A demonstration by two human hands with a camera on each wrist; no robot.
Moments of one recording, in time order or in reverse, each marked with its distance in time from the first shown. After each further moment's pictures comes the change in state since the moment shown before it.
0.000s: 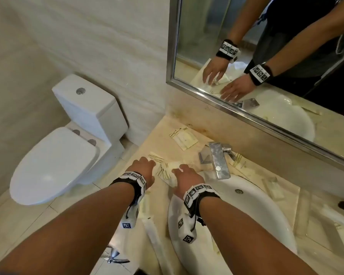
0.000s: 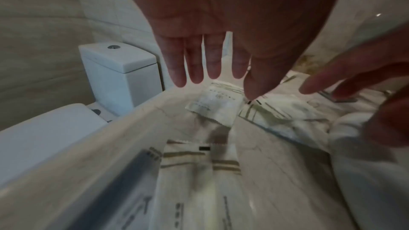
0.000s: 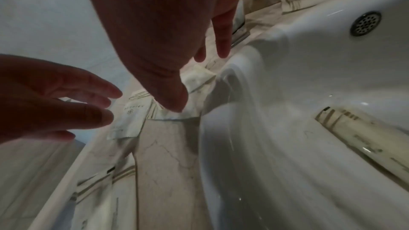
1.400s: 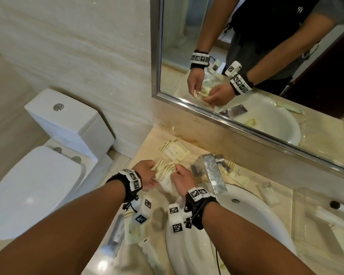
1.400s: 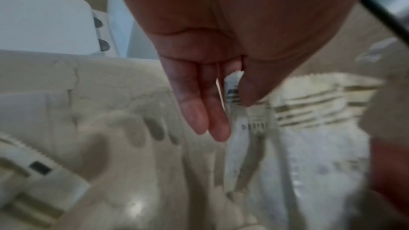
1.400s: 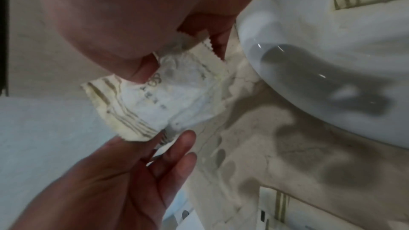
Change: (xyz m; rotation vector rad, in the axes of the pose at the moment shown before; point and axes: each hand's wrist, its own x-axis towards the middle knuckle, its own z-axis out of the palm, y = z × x) left_hand 0.055 0.022 -0.053 -0.967 -0.315 -0.092; right_hand 0.023 -0.003 -0.038 1.088 0.267 0.201
